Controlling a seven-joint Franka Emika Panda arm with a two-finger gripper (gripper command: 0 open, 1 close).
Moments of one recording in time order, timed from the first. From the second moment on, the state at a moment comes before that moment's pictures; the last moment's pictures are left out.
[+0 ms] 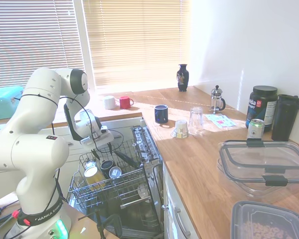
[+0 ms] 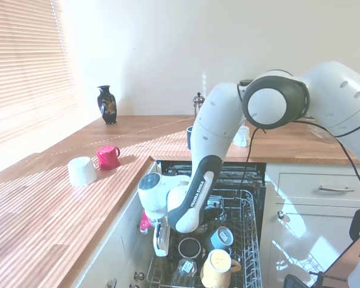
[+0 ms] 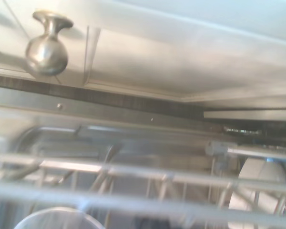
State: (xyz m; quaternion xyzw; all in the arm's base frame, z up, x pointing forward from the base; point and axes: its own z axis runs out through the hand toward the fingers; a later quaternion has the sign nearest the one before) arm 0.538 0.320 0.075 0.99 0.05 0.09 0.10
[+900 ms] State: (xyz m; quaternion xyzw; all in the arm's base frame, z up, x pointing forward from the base) arm 0.559 0.292 0.042 0.99 0.05 0.08 0.07
